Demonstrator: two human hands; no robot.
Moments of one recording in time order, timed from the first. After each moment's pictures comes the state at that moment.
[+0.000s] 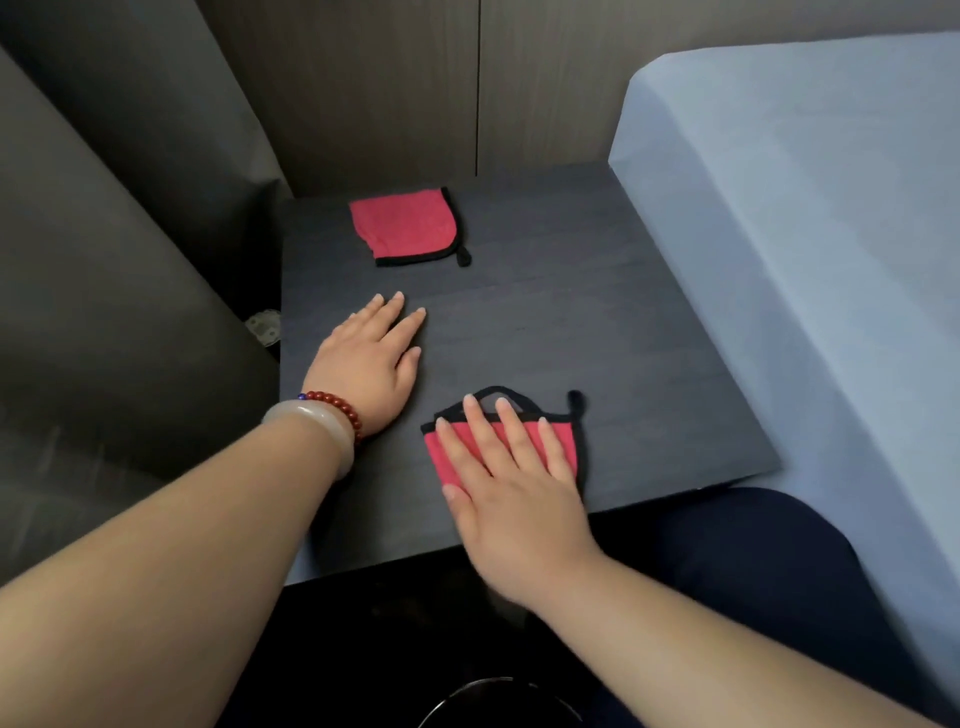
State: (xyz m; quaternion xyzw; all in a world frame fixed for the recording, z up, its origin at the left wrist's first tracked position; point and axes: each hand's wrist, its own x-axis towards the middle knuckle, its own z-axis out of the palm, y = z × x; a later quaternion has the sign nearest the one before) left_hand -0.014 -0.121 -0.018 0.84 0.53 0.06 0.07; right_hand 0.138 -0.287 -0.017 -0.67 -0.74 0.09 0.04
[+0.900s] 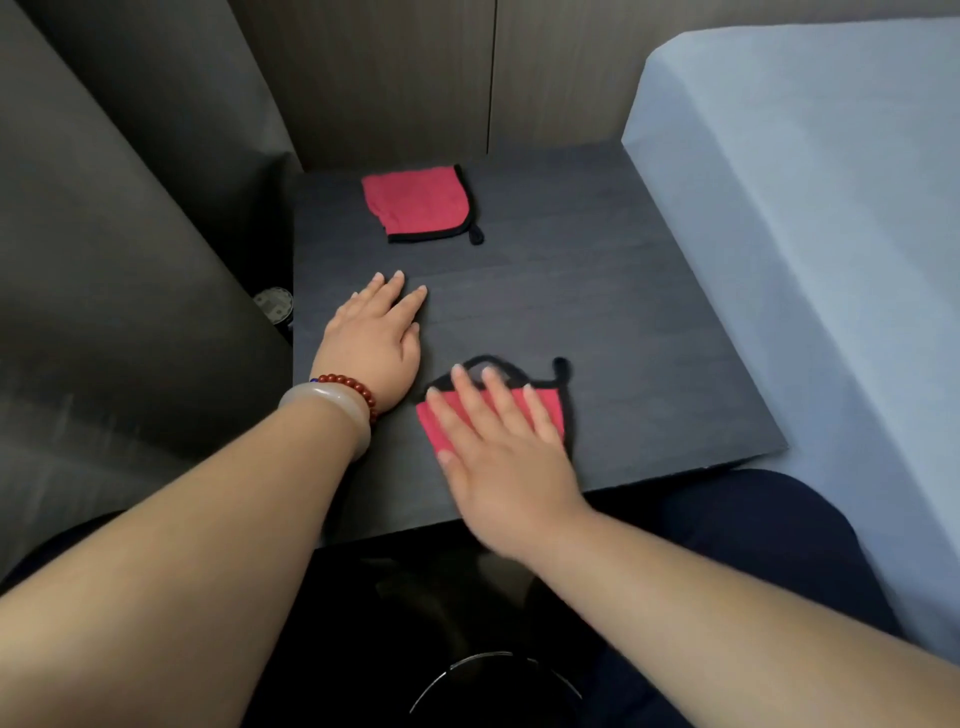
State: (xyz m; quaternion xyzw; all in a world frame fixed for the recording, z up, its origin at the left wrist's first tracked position) left_hand -0.017 -0.127 -0.019 0.82 0.56 0.09 0.10; right_hand 0.125 -0.274 -0.015 -0.65 -0.76 0.10 0.04
